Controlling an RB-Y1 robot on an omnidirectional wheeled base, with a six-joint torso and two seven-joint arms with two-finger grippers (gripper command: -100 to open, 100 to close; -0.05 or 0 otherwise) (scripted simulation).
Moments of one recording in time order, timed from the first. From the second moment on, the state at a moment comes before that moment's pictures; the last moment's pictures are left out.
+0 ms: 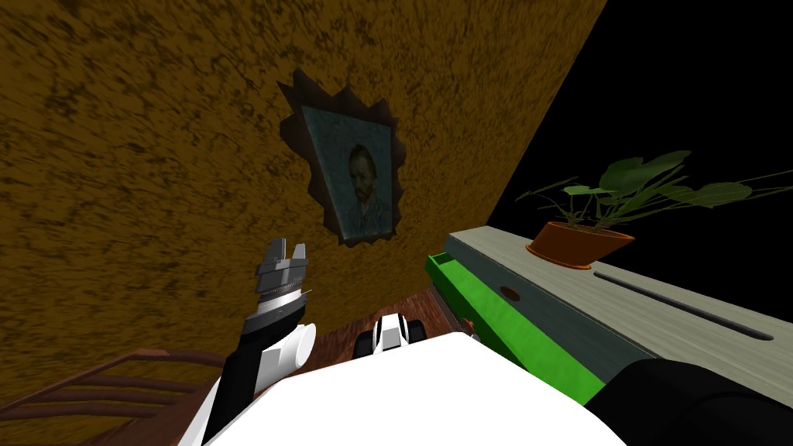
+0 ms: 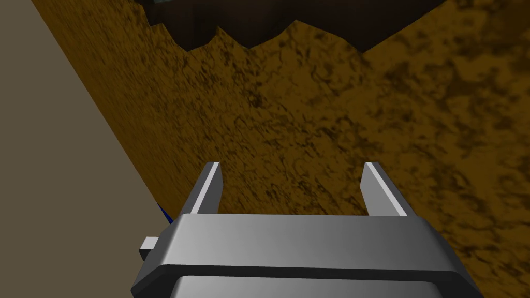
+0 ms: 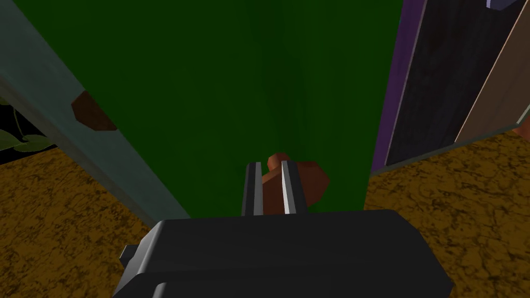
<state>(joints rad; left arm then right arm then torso) 0.46 -0.04 0.07 -2.32 0.00 -0.47 -0.13 0.54 0.02 0.27 -1.20 1.78 1.25 0.53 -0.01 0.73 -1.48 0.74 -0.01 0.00</state>
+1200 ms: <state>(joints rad) 0.46 -0.04 0.07 -2.32 0.00 -0.47 -0.13 0.62 0.03 0.34 -1.30 1.80 1.28 0.59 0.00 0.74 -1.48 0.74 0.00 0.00</state>
